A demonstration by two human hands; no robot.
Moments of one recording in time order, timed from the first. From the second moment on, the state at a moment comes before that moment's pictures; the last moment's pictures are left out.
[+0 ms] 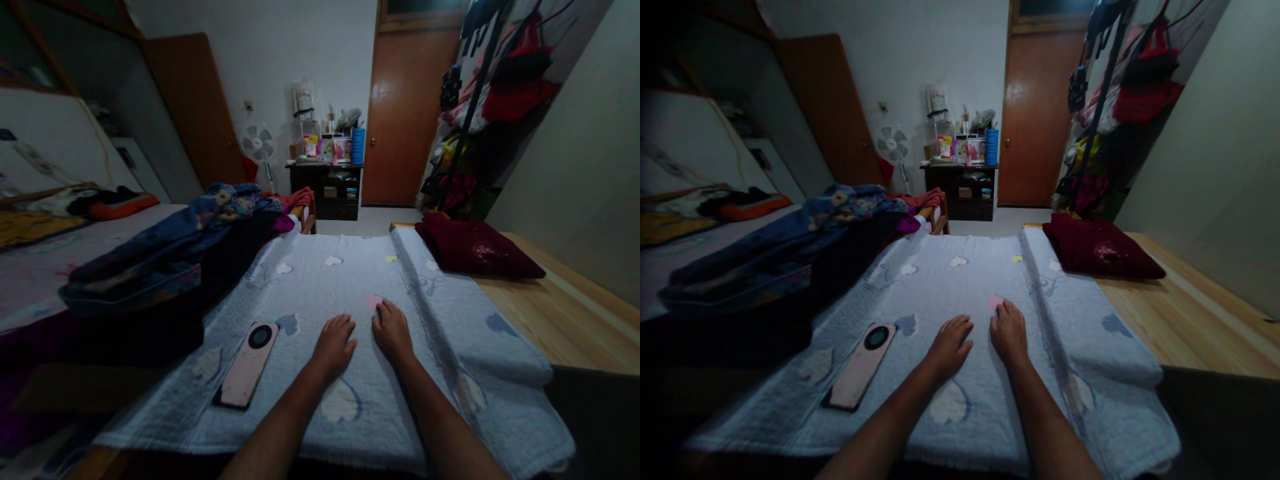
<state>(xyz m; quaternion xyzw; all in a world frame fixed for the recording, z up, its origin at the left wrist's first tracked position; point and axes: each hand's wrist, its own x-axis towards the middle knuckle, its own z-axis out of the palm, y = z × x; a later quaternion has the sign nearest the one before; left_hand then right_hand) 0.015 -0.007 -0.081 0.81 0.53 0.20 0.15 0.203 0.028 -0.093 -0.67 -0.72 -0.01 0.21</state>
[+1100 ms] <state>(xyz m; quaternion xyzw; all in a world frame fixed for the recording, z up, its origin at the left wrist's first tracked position) -0.141 -0.049 0.105 0.45 0.84 0.24 -0.20 0.208 0.034 -0.103 -0.65 -0.73 -0.05 0.23</state>
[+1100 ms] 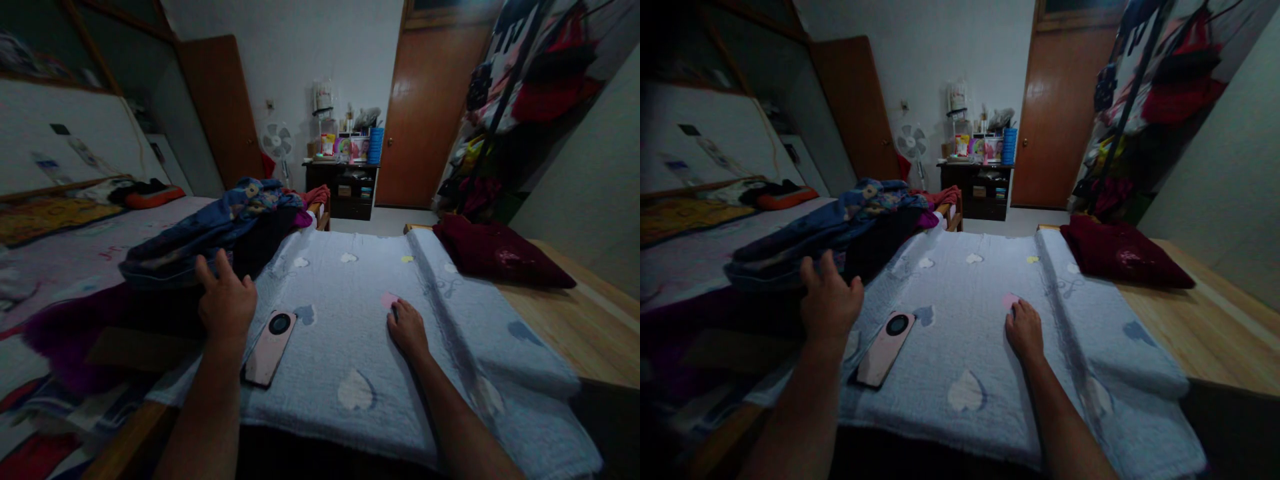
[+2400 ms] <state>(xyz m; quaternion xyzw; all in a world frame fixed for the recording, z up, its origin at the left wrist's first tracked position) -0.087 -0.019 0.102 0.60 0.75 0.25 -0.12 0.203 0.028 -0.095 -0.65 -0.73 -0.04 0.22</state>
